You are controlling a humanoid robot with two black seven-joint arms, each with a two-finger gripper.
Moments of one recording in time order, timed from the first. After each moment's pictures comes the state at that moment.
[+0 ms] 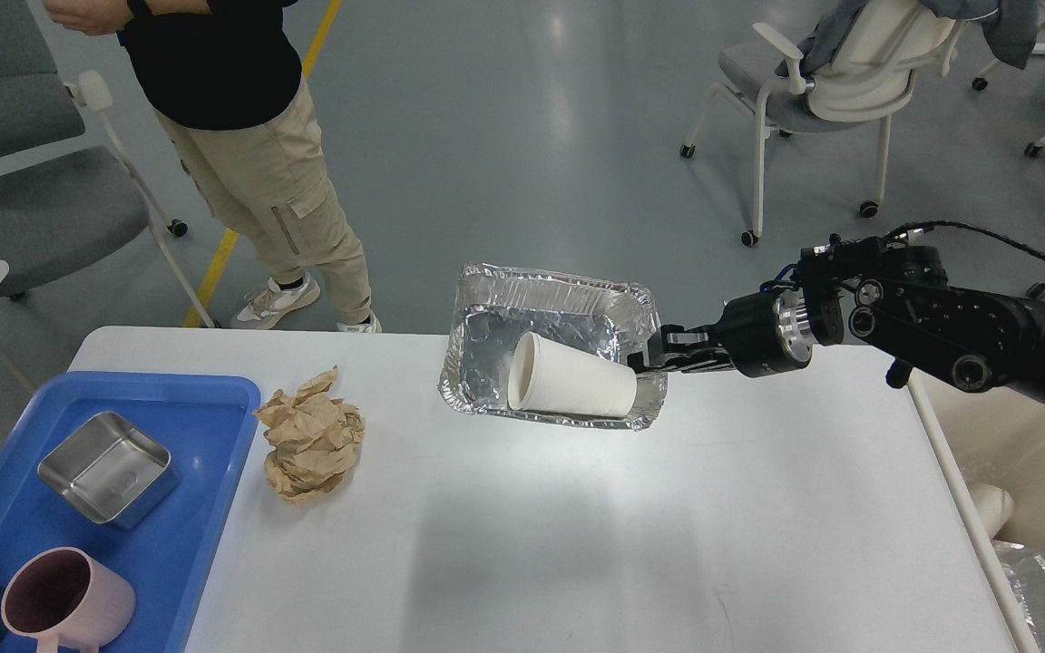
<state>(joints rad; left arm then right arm) 0.07 1.06 -1.41 -1.37 1.31 -0.43 -0.08 1.17 -0.44 -0.02 0.94 -1.00 0.62 0.37</state>
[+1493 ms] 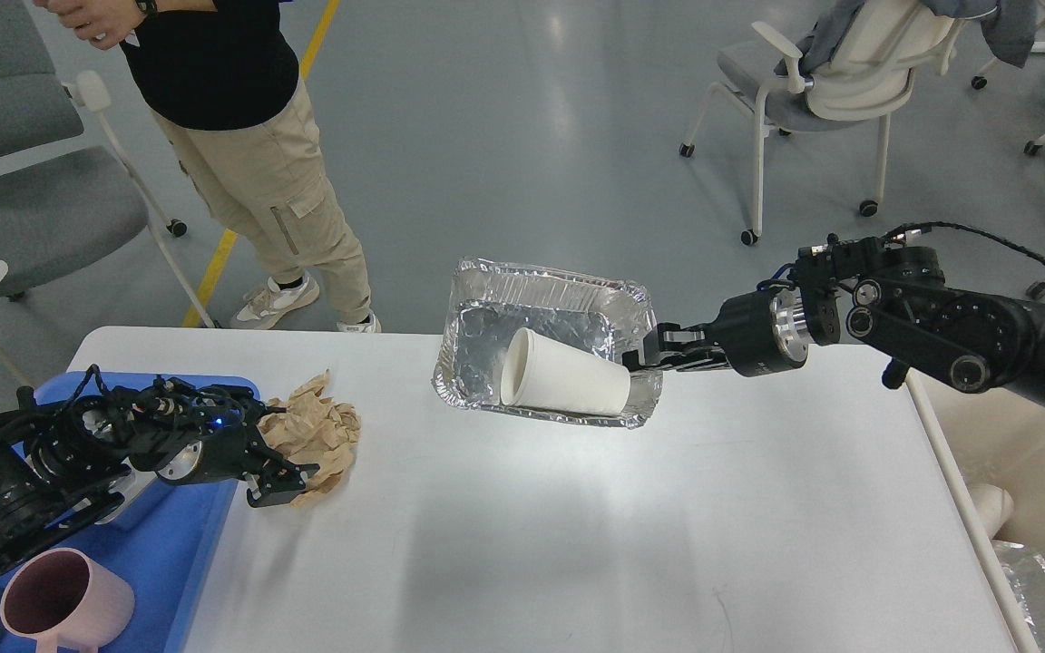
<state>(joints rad) -0.86 0.50 0.01 -0.83 2.13 -0.03 -0.35 1.17 -0.44 0.00 0.95 -1.00 0.62 0.37</state>
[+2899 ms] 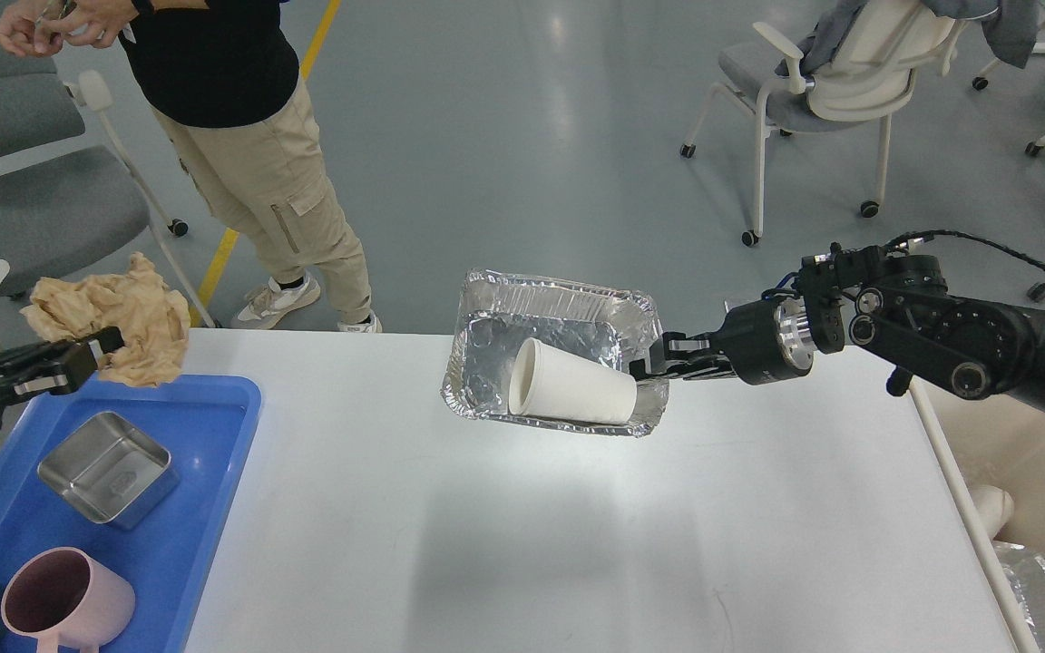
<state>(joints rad) -0.68 1.14 -0.21 -1.21 1.17 0.13 -0.49 1.16 -0.44 -0.02 0.94 -1.00 0.62 0.37</state>
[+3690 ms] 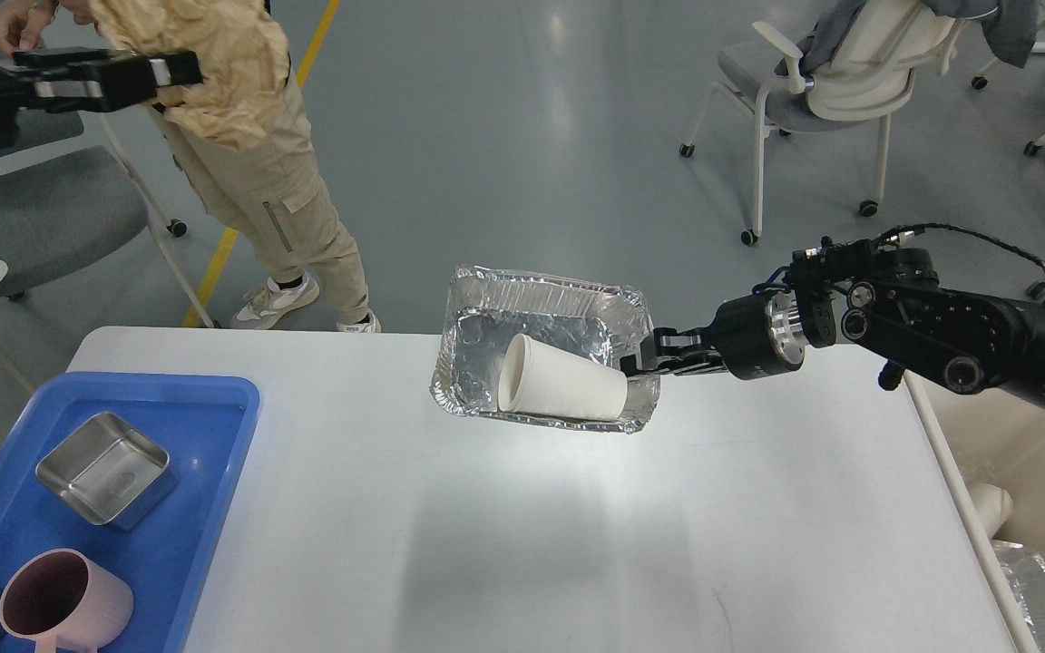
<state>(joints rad) -1.18 1.00 -0.57 -1.29 1.47 -0.52 -0.44 1.17 -0.43 -0.02 0.95 -1.00 0.62 0.37</state>
